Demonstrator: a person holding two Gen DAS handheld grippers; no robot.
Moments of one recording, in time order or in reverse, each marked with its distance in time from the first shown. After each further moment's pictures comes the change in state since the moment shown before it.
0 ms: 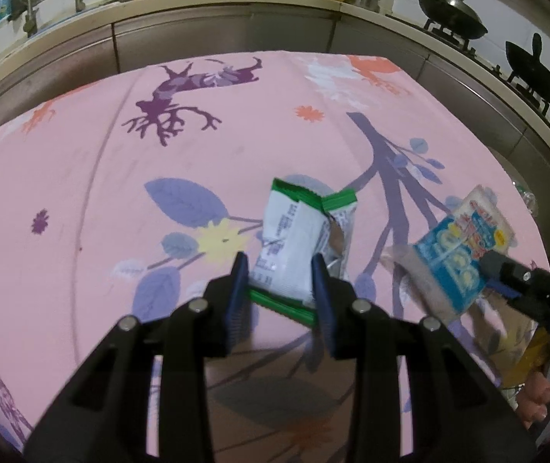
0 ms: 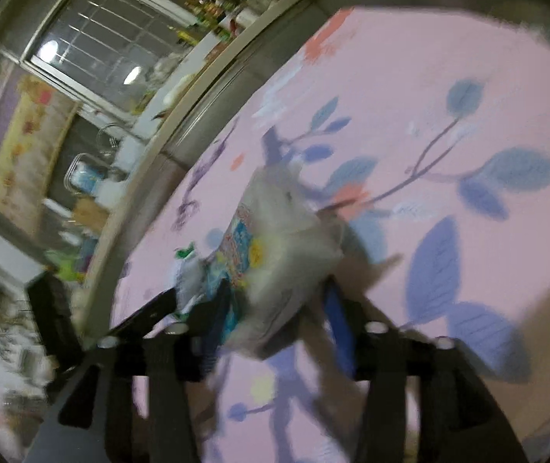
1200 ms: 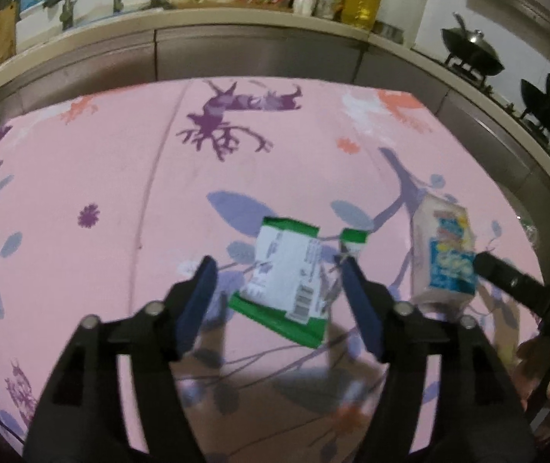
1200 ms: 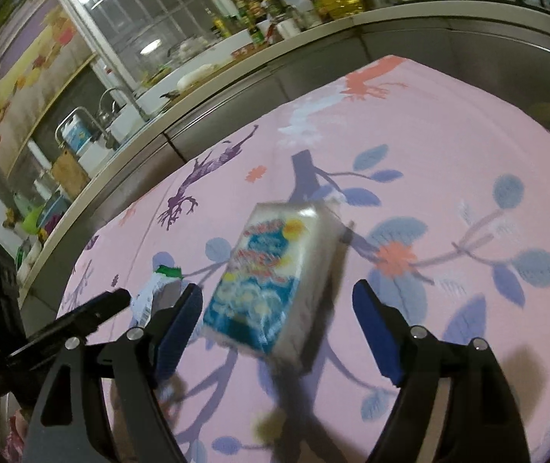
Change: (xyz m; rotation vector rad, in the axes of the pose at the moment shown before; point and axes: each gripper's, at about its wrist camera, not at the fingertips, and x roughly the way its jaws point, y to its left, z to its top) left arm -0.033 0.033 -0.004 -0.080 -0.089 0.024; right arm 0.018 0.046 0.001 -0.243 -0.047 -0.128
